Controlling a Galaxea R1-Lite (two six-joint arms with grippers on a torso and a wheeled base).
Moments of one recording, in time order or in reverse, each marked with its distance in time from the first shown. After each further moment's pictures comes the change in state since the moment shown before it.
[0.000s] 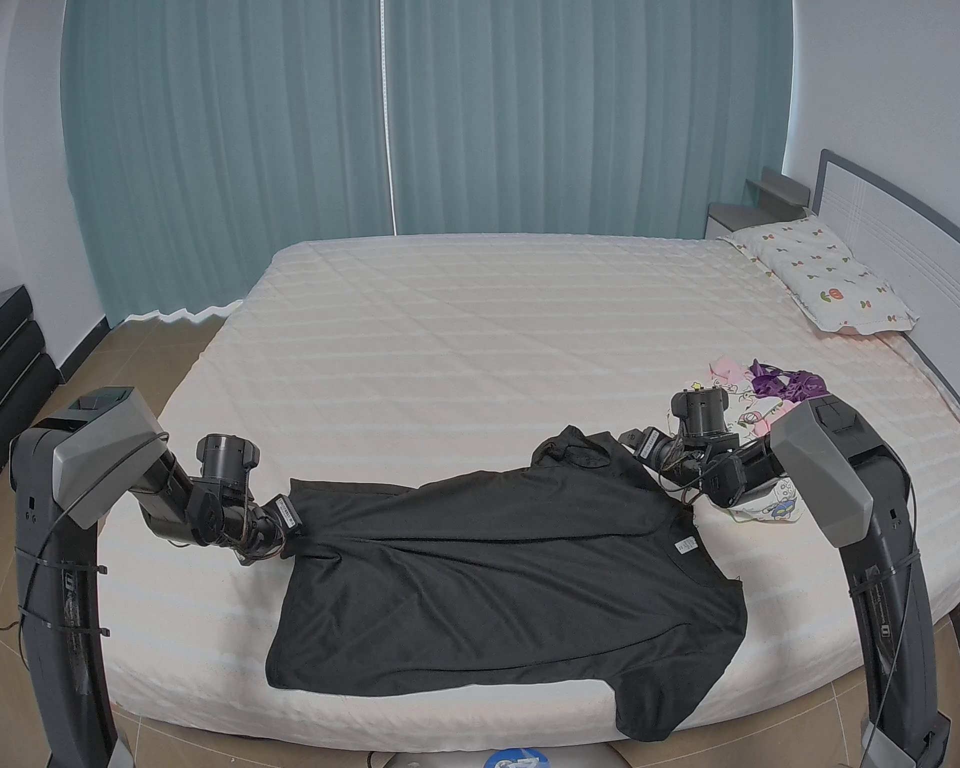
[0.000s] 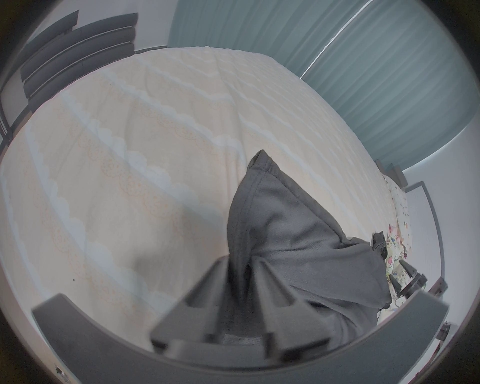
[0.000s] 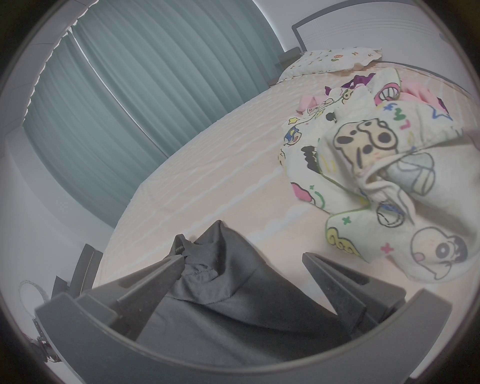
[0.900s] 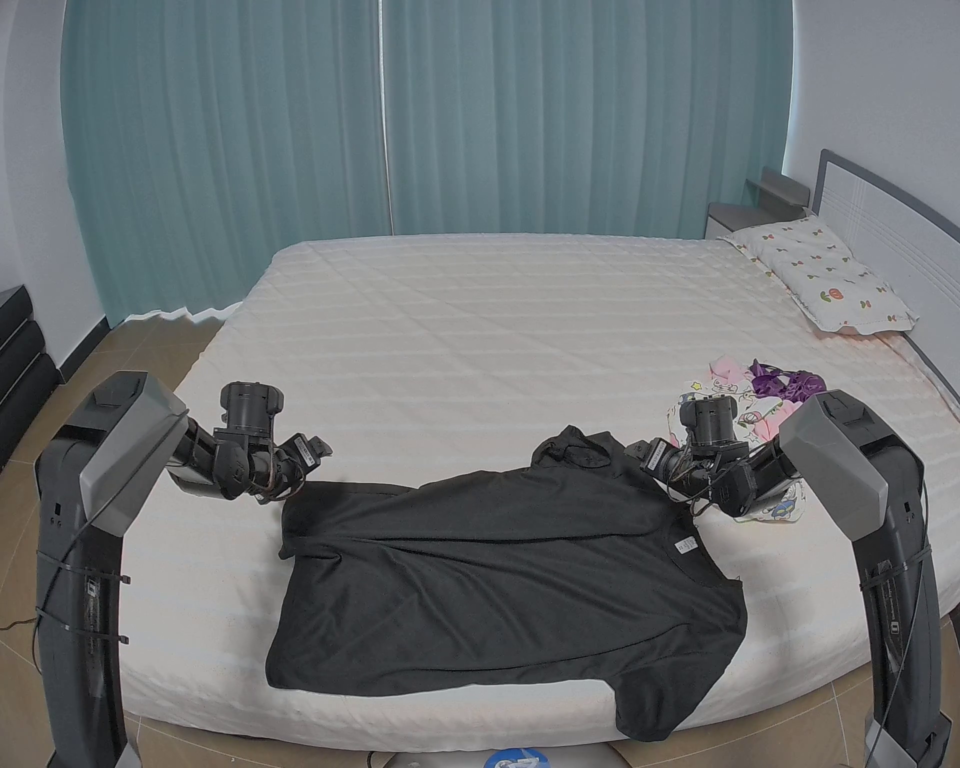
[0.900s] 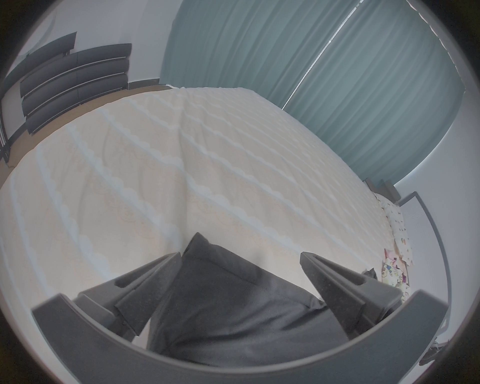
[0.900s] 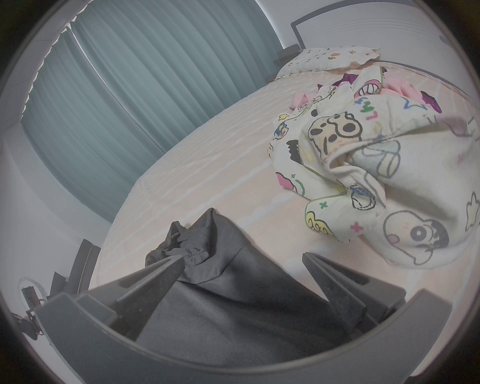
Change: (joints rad) left arm -0.055 0.107 -0.403 0.114 0.143 0.000; right arm 0.005 -0.049 0.126 -0.038 0.007 -0.014
